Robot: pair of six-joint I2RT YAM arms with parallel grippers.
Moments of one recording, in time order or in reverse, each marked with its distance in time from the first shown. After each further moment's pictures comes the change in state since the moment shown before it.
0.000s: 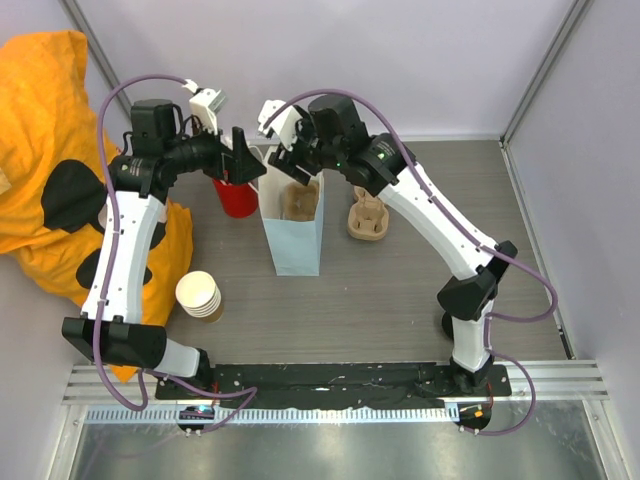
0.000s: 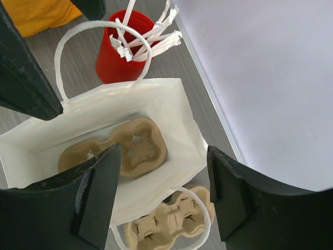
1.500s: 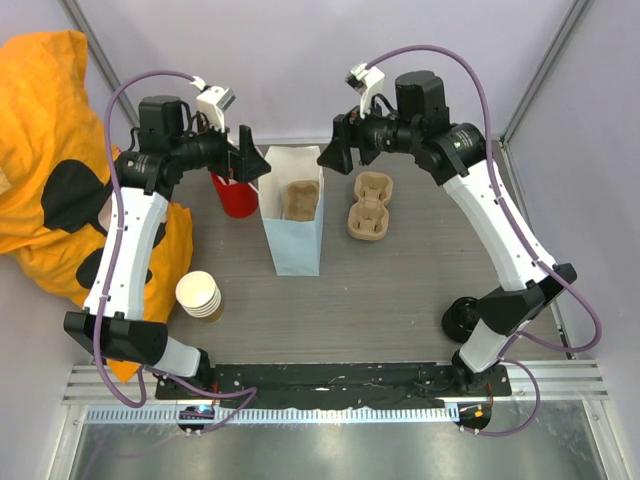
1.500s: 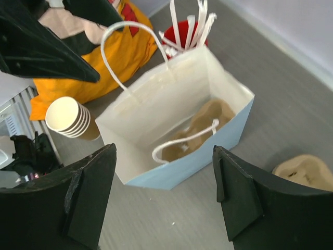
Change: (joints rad) left arm -0.041 0.025 0.035 -0.009 -0.053 0.010; right arm -0.278 -0.235 -0.179 0.013 -0.447 0.550
